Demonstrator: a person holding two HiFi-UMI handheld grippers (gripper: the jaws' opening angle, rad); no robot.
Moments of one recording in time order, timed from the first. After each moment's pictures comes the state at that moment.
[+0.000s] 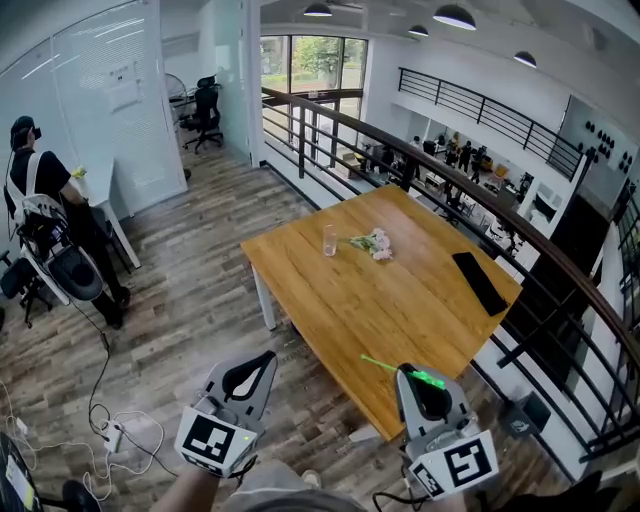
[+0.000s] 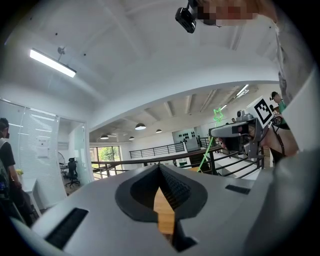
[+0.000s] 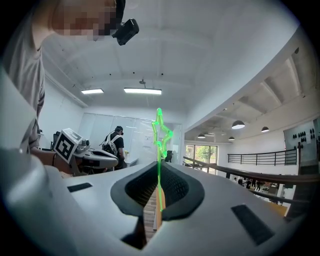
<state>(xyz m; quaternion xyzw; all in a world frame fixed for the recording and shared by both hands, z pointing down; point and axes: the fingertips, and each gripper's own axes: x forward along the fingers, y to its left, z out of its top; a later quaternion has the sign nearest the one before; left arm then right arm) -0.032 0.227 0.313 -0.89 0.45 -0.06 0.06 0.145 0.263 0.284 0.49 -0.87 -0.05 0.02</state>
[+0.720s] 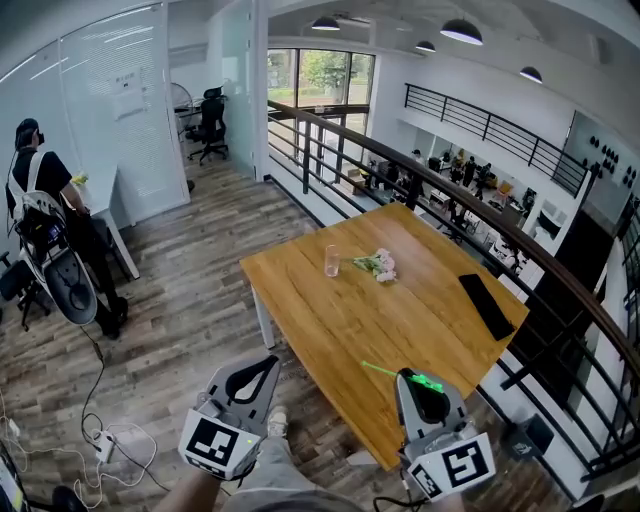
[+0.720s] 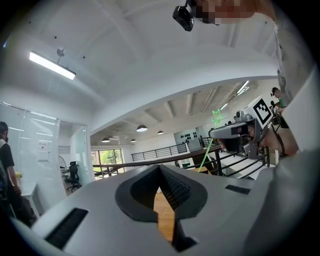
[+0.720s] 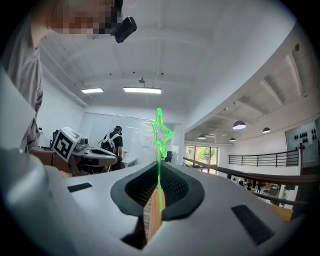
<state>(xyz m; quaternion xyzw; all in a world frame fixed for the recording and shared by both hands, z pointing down) -0.025 0.174 0.327 -0.88 0.46 -0.05 0.08 0.152 0.204 0.304 0.49 -0.87 -0.06 0.01</state>
